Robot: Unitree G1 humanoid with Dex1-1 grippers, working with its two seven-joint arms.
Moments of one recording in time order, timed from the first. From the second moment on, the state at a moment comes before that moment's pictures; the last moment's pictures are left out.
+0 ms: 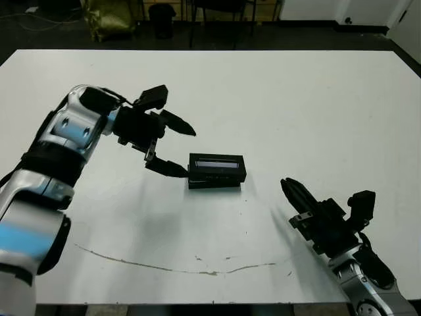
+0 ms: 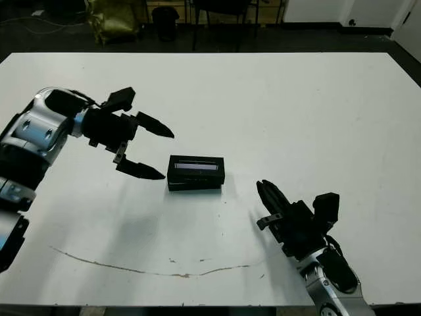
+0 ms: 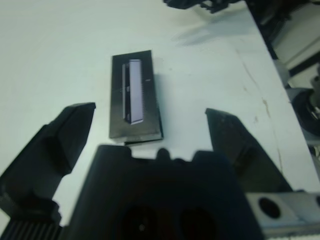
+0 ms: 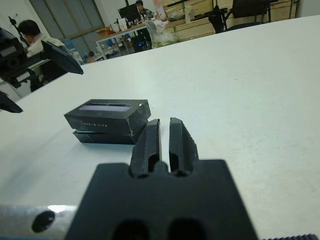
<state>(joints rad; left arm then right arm) -0.98 0.53 -0.40 0.71 -0.19 0.09 -1.60 0.24 -0.26 -0.03 -0.43 0.46 0.30 0.34</state>
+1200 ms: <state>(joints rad) -0.96 0.45 -0.28 0.87 -0.14 -0.04 -1.51 0.24 -0.26 -0.02 -0.43 0.44 0.30 0.33</state>
